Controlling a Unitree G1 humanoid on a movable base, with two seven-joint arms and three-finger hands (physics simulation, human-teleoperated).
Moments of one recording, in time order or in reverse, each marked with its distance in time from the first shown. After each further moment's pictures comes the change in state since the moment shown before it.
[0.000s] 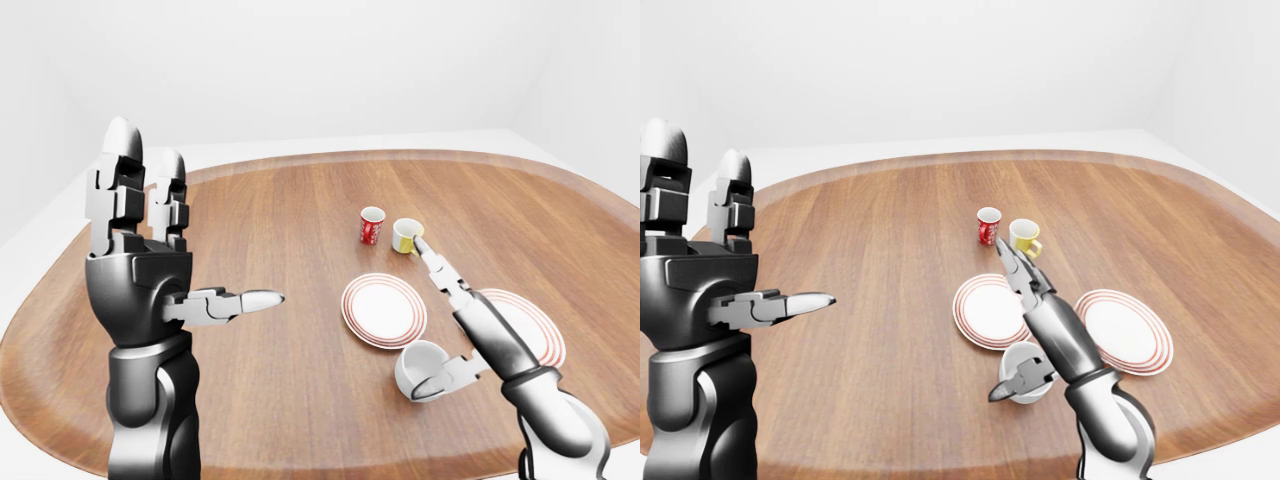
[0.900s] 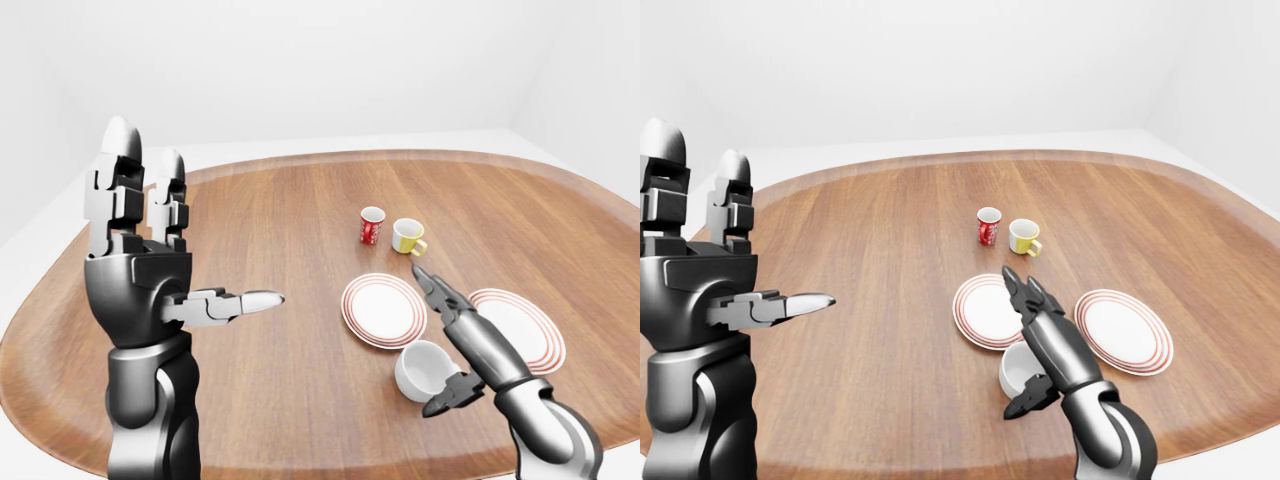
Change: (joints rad) left arm 0.003 -0.001 0.000 -0.005 0.000 0.000 -0.001; right arm 0.076 0.018 0.021 0.030 -0.279 0.000 0.060
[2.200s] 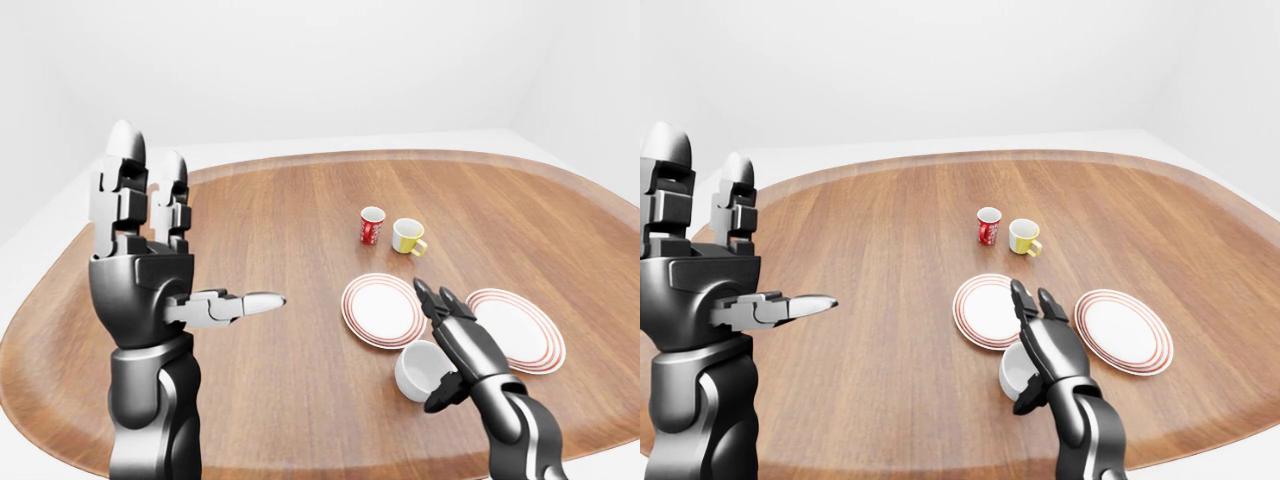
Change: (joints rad) left arm 0.008 -0.004 -0.007 0.002 0.004 0.000 -0.001; right arm -0.009 -0.023 0.067 0.205 -0.278 -0.009 -0.174
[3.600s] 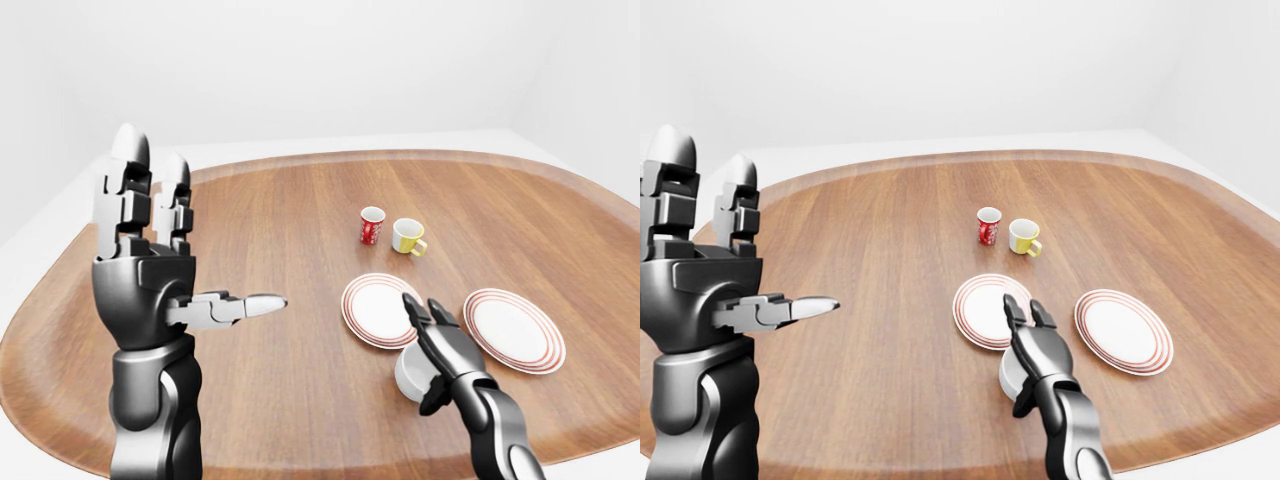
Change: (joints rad) left arm 0.011 -0.004 -0.006 -0.003 0.010 0.000 -0.004; right arm -0.051 -0.044 0.049 0.262 -0.079 -0.040 -0.136
